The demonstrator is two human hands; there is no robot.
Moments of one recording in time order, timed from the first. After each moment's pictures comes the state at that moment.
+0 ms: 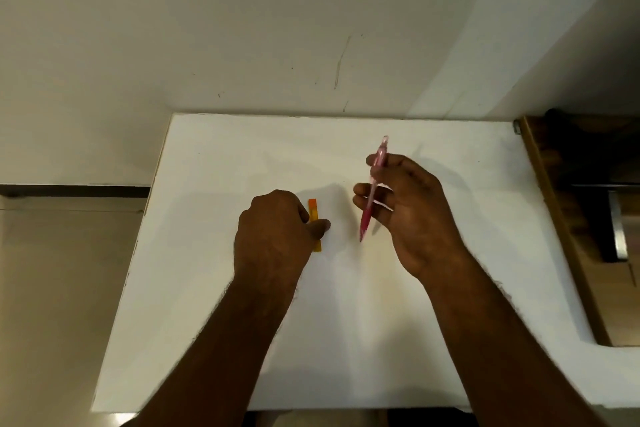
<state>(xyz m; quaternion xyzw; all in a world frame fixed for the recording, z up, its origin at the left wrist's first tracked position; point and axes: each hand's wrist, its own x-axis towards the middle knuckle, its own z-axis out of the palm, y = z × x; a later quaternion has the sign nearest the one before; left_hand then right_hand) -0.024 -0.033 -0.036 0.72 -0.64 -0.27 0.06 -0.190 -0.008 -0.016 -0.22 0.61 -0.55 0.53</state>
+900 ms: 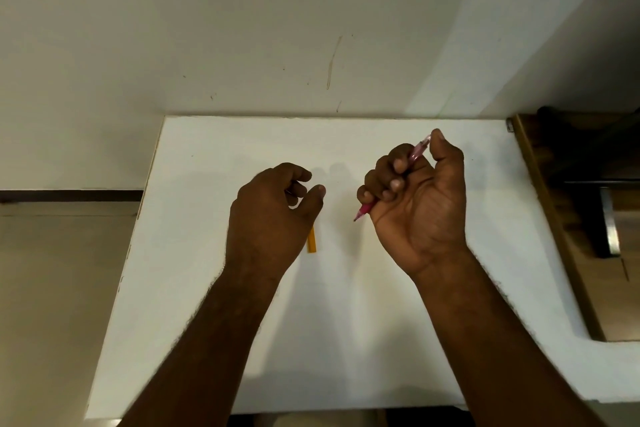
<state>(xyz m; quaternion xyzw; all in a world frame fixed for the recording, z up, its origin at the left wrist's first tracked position) -0.022 -0.032 -0.023 0.63 -0.66 -0.30 0.28 -0.191 -0.009 -0.001 -0.13 0.35 -0.66 0.65</state>
